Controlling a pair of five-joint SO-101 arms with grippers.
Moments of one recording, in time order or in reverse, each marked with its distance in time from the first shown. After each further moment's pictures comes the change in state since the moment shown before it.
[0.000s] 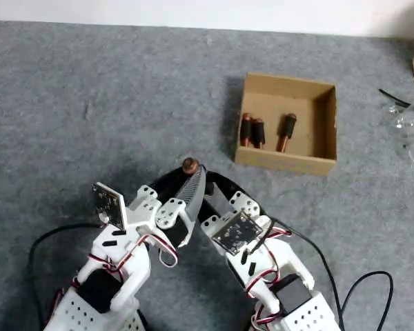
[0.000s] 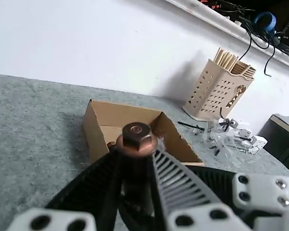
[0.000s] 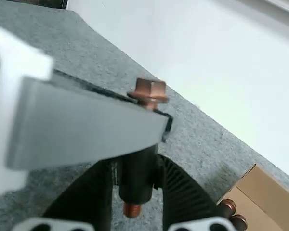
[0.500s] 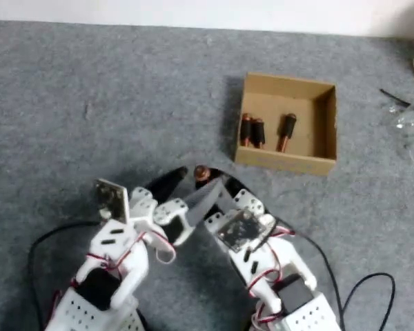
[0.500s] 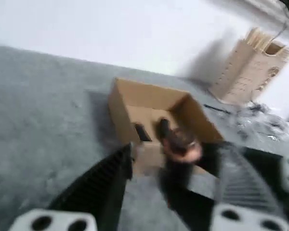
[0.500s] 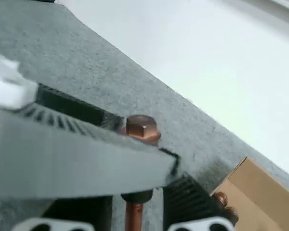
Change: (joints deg) left arm -0.4 0.3 1.5 4.2 0.1; right arm 1.2 -0.1 0.0 0.0 0.0
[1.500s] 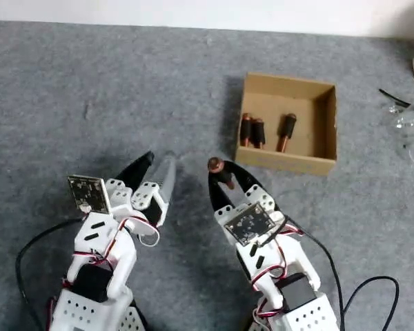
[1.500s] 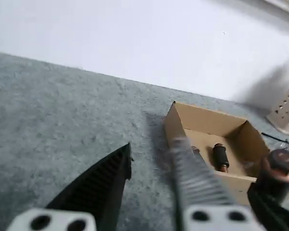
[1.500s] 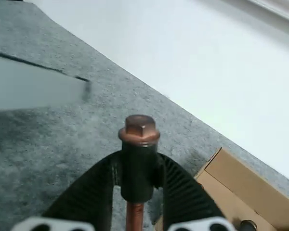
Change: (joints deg) left arm -16.7 0.4 0.4 -1.4 -3.9; right arm 6.0 0.0 0.0 -0.4 0.0
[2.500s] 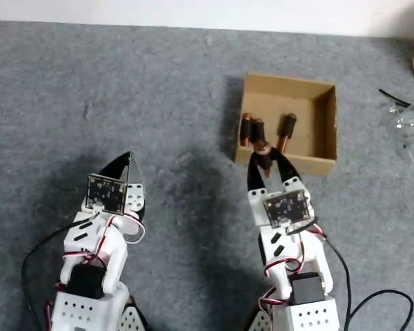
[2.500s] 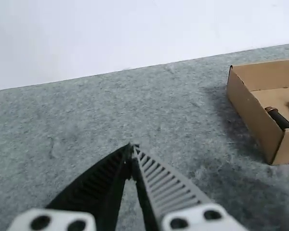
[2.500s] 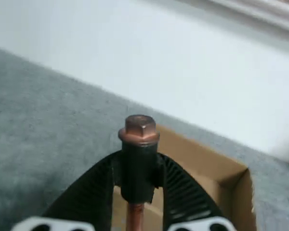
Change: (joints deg) left arm -8.4 0.0 0.0 5.4 -24.5; right arm 16.0 0.0 0.0 -1.1 -5.2
